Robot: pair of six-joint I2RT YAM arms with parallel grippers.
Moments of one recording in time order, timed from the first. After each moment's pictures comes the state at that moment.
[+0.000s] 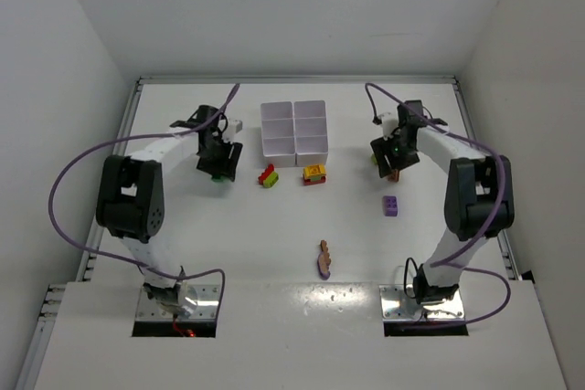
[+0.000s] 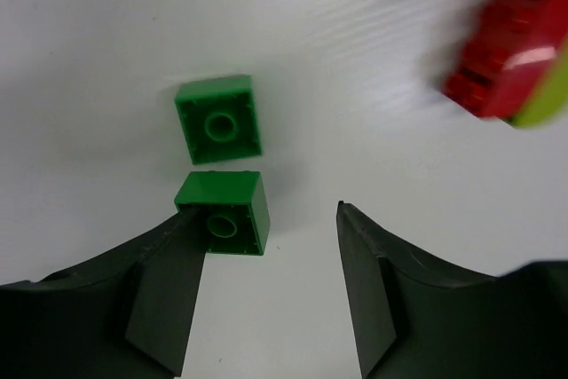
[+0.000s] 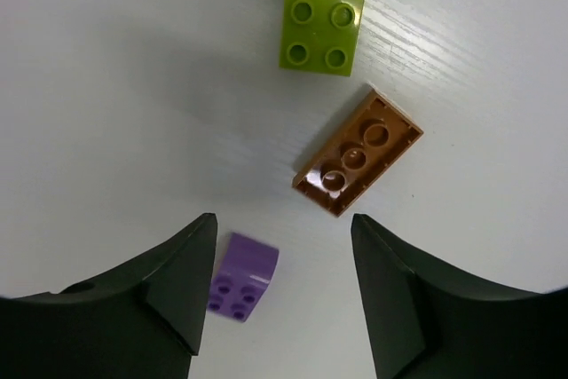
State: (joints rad) left arm -0.17 1.78 1.20 -0.63 0.14 0.10; right arm 0.05 1.79 1.16 -0.57 -0.12 -0.33
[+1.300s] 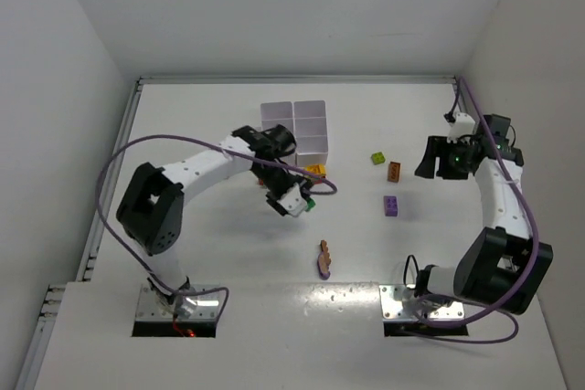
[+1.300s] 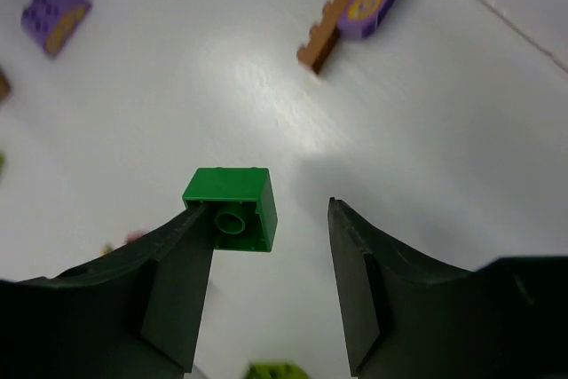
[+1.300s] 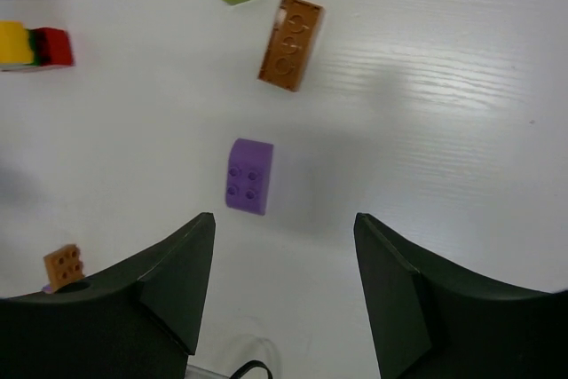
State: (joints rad) left arm -0.74 1.79 1.39 -1.00 0.82 1.74; right arm -0.36 1.32 1.00 -0.70 -0.43 -0.24
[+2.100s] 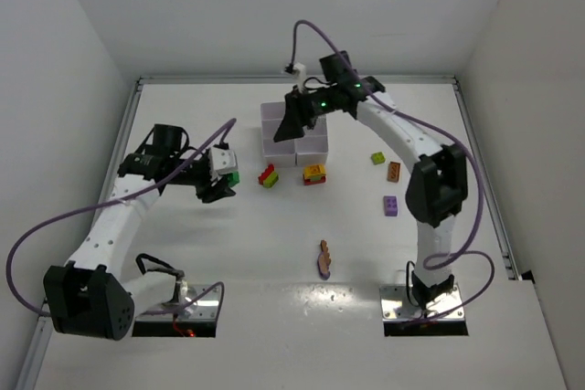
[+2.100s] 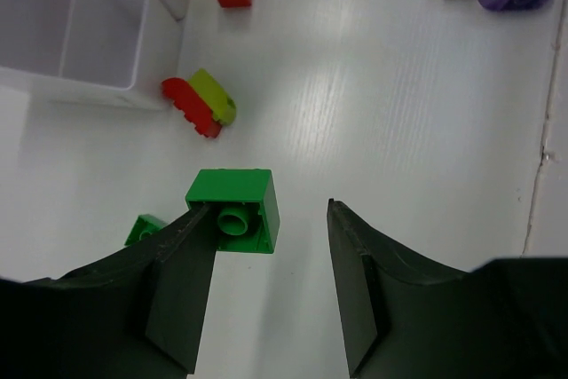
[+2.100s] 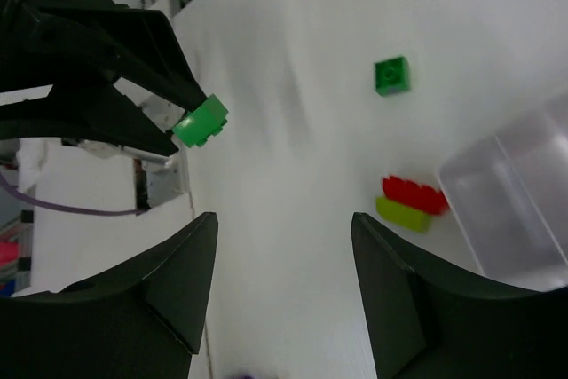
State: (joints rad) left arm -0.12 1.14 0.97 -0.84 0.85 1.07; right arm 0.44 1.96 1.79 -0.61 -0.95 -0.09
